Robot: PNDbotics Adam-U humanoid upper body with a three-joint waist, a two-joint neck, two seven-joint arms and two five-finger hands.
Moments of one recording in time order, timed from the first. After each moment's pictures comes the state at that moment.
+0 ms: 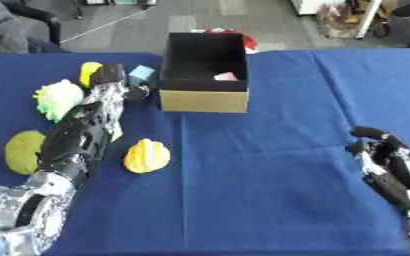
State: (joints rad) left arm -1.01 0.21 0.19 -0.49 -1.33 0.37 -0.02; right arm -0.13 -0.19 0.06 -1.58 0.10 -0.22 0.09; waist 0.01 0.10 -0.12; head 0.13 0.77
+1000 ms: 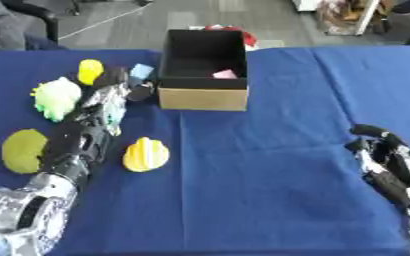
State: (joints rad) left arm -1.00 0.19 0.19 -0.50 -1.25 0.35 -0.02; right arm -0.14 -0.19 0.06 -1.58 0.09 -0.22 0.10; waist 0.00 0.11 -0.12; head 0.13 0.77
